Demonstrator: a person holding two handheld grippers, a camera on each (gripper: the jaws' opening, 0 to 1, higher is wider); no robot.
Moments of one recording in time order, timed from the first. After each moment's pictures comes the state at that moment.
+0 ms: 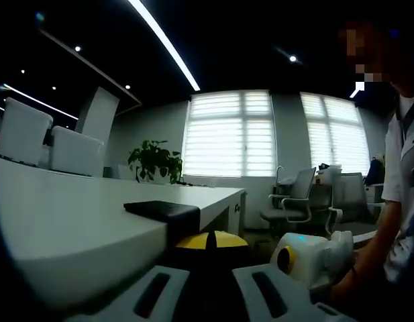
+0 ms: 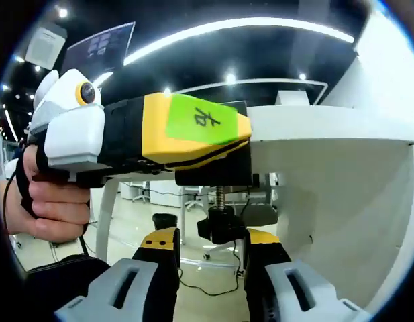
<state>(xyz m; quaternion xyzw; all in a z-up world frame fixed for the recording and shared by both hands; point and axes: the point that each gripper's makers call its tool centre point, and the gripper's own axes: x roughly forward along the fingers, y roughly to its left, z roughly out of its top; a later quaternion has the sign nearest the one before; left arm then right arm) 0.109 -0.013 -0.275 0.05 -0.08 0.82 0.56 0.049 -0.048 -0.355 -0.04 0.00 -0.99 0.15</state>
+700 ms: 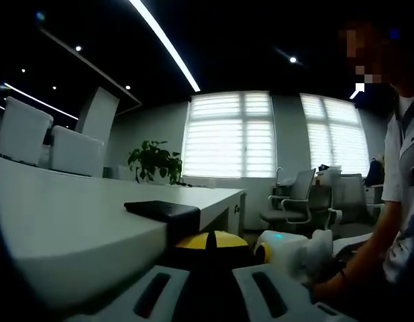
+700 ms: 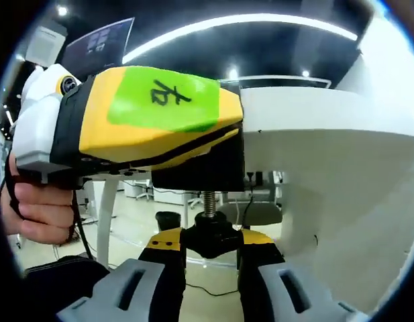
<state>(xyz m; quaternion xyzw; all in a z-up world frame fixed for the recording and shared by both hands) 0.105 -0.015 -0.274 0.05 -0.08 0.82 0.56 0.037 -0.047 -0.354 -0.04 -0.01 -0.98 0.20</state>
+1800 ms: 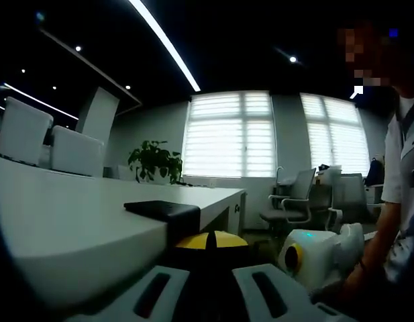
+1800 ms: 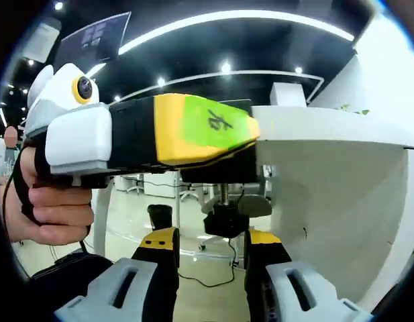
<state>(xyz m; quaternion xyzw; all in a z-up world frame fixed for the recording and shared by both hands) 0.105 -0.015 -0.276 0.05 -0.08 0.82 0.56 0.063 -0.055 -0.355 -0.02 0.01 -0.99 0.15</state>
